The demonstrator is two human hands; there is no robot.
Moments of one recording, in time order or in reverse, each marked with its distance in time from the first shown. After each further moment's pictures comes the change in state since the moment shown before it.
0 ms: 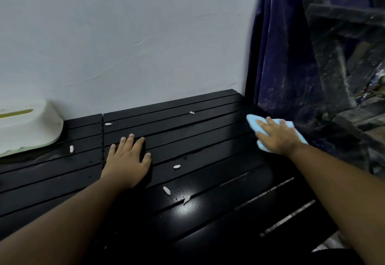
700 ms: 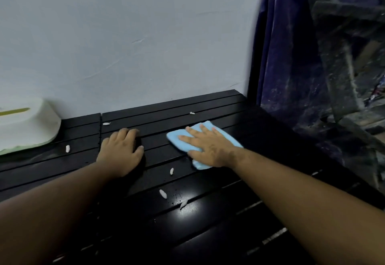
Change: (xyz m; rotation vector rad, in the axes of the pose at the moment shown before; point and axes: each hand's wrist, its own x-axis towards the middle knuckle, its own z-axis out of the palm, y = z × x) left_hand 0.026 -0.007 -0.020 0.043 0.055 0.008; right_hand -0.011 -0.171 -0.036 0.220 0.130 -0.553
